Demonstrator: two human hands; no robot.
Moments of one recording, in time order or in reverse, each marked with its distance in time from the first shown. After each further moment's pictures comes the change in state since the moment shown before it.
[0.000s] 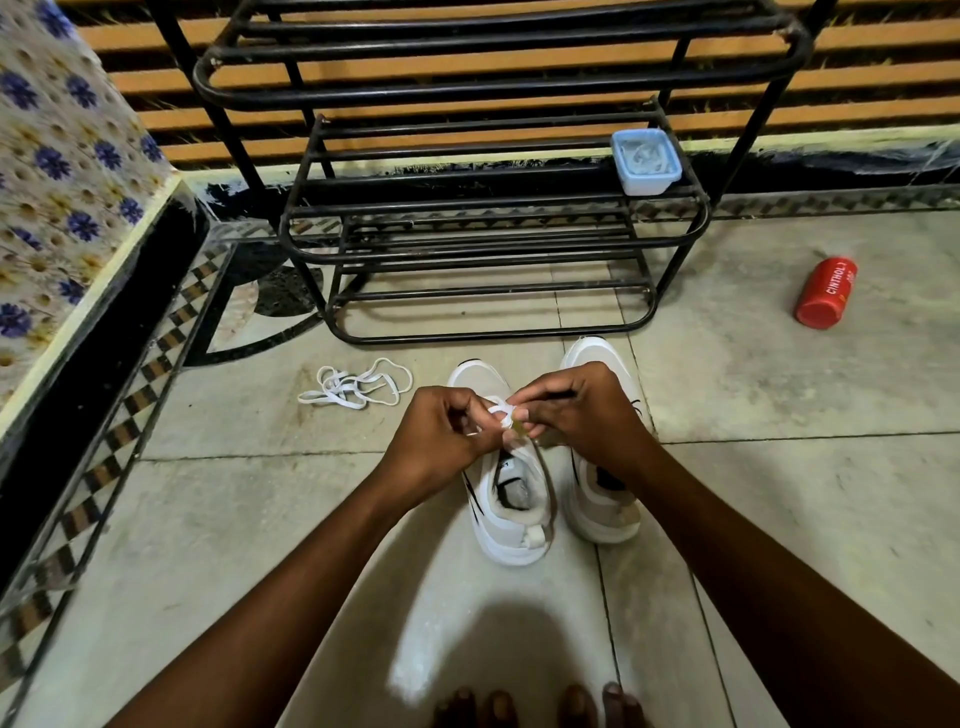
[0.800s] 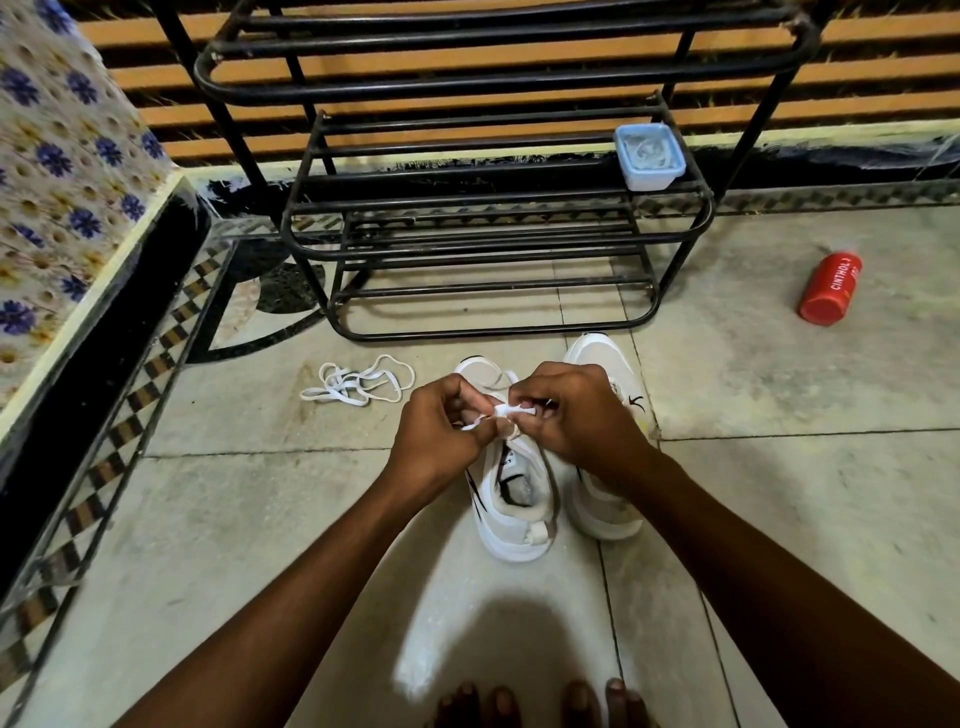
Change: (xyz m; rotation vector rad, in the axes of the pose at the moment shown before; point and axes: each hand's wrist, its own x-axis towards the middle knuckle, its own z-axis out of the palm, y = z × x) left_hand 0.001 -0.006 0.004 0.028 0.145 -0.017; right_hand 0.005 0.005 0.006 -0.600 0.029 -0.493
